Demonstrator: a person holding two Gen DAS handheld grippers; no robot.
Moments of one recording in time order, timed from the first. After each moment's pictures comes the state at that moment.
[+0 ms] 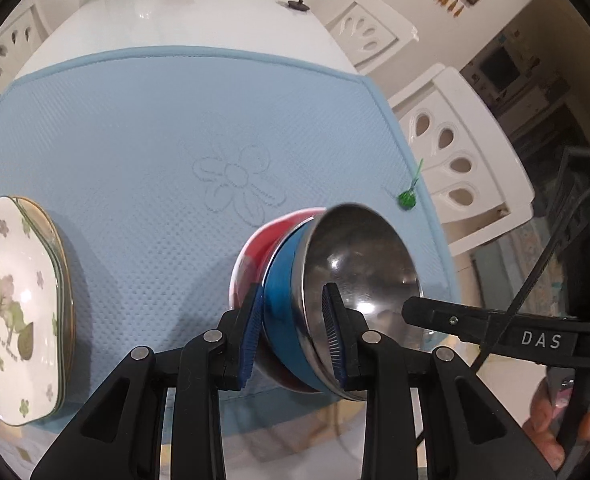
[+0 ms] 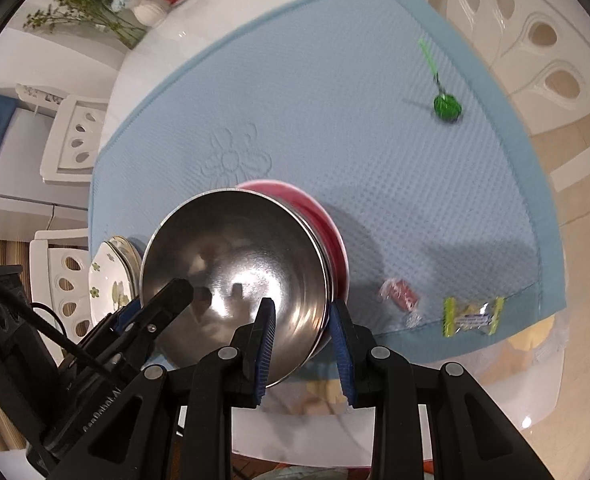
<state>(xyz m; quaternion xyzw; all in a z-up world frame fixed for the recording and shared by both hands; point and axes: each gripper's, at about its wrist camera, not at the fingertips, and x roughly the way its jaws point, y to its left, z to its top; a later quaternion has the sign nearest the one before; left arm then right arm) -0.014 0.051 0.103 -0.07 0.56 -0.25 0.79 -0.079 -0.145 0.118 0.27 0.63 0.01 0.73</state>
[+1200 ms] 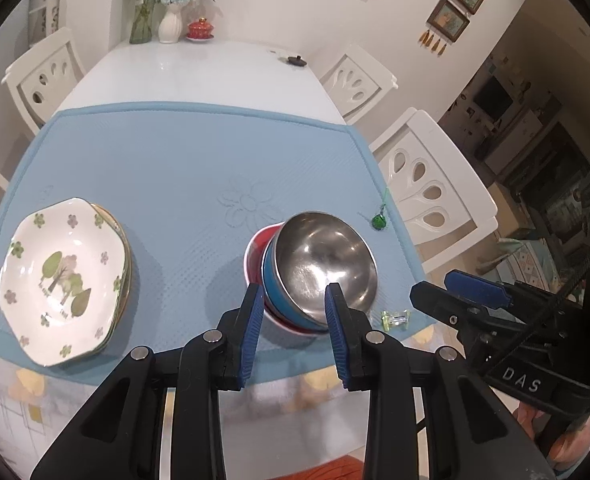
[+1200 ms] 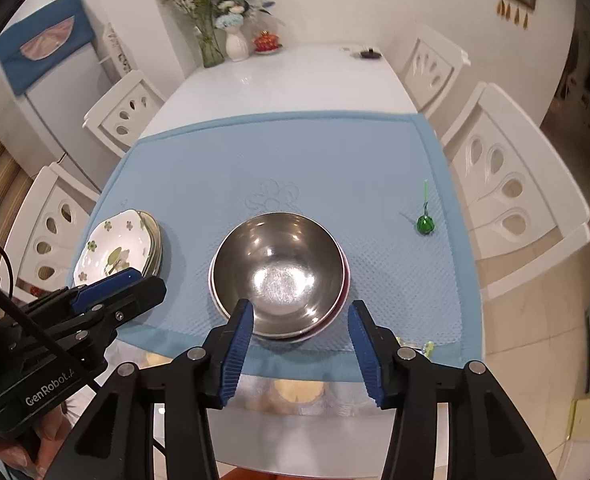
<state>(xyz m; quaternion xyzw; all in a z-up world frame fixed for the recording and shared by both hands) -0.087 0.082 0.177 -0.07 0.48 -0.23 0.84 -0.149 -0.092 0.208 0.06 0.51 0.02 0.86</state>
